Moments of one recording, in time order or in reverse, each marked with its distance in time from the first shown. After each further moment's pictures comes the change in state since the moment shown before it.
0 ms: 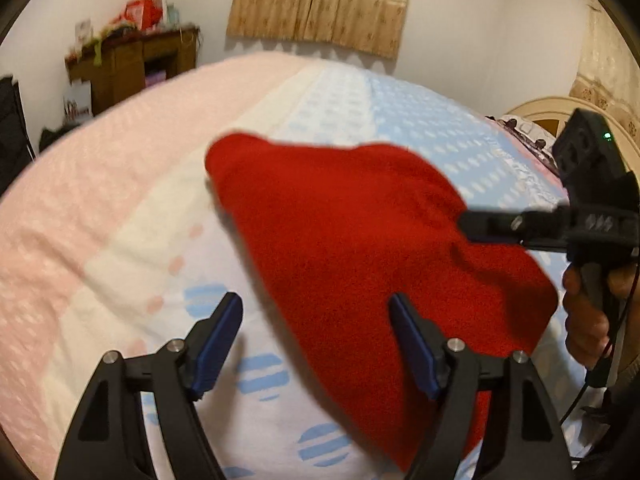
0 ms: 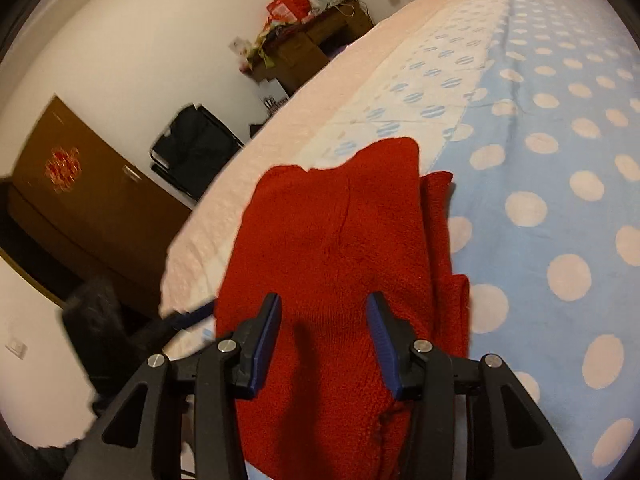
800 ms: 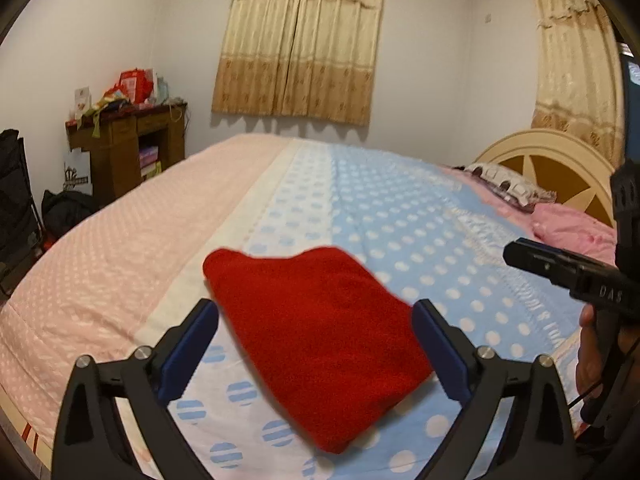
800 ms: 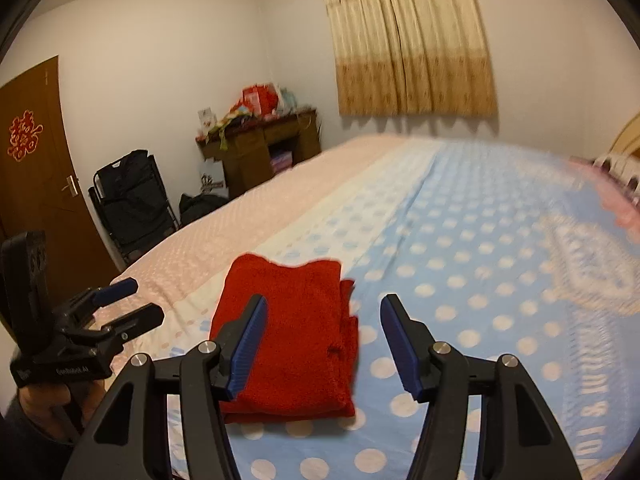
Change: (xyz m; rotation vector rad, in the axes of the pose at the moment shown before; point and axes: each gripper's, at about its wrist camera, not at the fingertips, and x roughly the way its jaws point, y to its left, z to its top) left arm -0.114 -0.048 0.026 0.094 -0.278 -0.034; right arm -0.174 0.129 -0.076 -0.294 -0.445 -0.477
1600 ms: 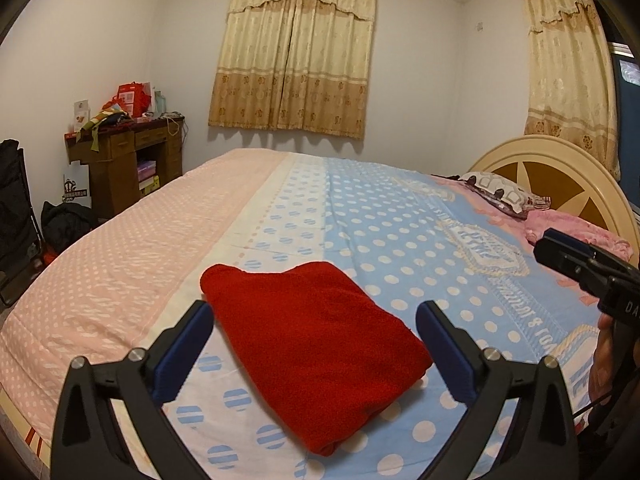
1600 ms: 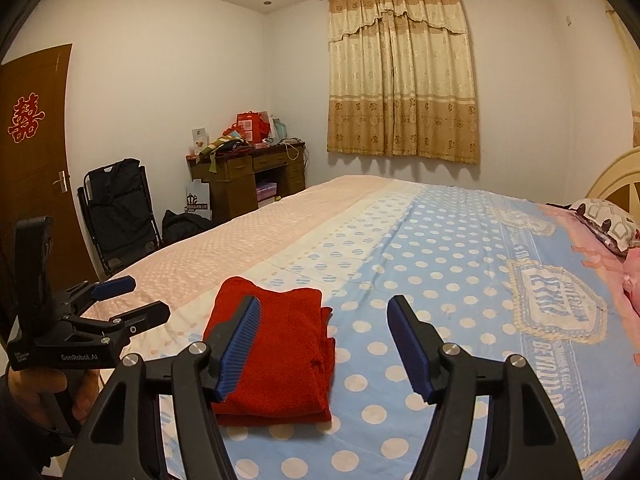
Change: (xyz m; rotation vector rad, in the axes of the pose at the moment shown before) left arm -0.009 -0.009 -0.002 0.013 -0.042 0.000; right arm -0.037 0.017 0.001 -0.067 -0.096 -0.079
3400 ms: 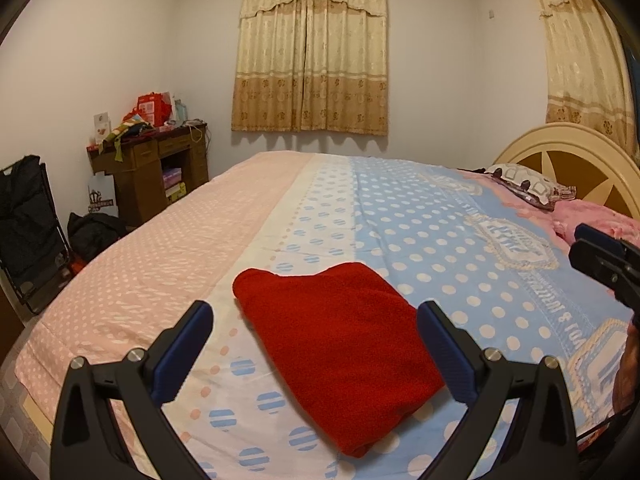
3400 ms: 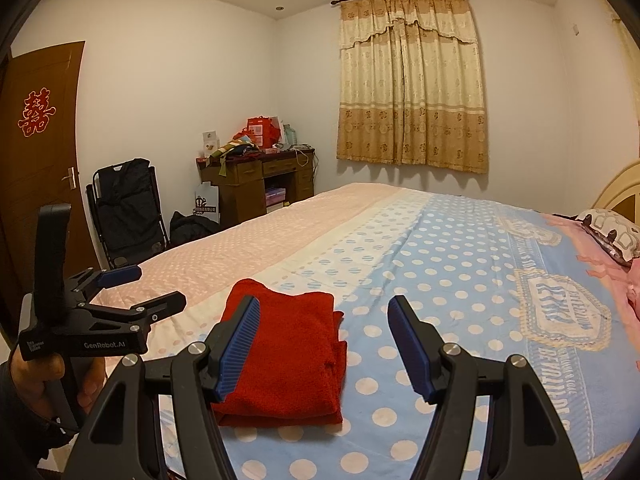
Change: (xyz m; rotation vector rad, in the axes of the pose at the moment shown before) left arm -0.001 0.007 0.000 0.045 -0.005 0.120; right arm -0.007 0.014 -0.005 -0.026 -0.027 0.025
